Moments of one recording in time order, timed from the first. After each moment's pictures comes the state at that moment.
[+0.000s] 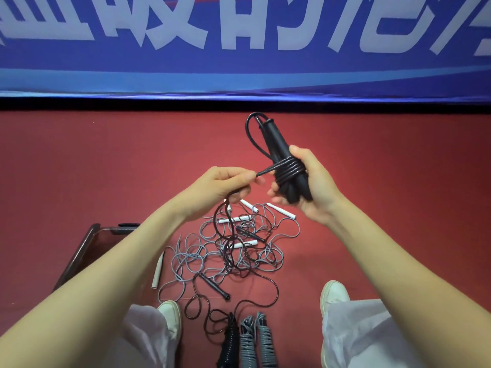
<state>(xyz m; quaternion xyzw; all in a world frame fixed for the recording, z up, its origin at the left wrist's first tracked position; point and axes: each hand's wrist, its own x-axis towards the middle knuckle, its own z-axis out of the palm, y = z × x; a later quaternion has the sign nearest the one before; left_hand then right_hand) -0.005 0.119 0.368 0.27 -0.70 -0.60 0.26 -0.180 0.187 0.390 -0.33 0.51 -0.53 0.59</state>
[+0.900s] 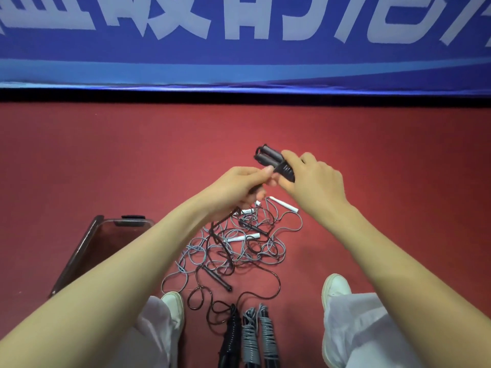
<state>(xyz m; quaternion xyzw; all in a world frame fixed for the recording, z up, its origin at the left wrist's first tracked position) -0.027 0.129 0.364 0.35 -0.63 -0.67 0.20 -0.183 0.186 0.370 -0.64 0.76 -0.10 -0.06</state>
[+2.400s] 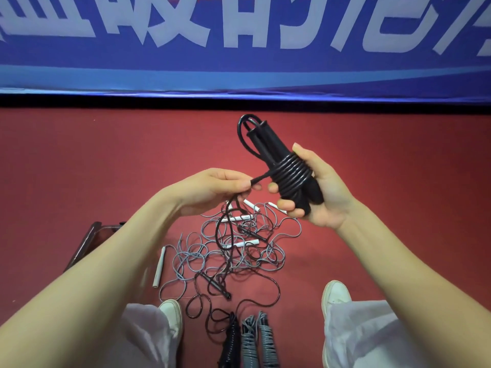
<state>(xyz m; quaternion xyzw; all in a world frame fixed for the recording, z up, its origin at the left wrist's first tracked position) 0.012 0.105 0.369 0.27 -0.67 -0.67 0.16 -0.184 0.194 0.395 -0.35 0.38 -0.44 0.73</state>
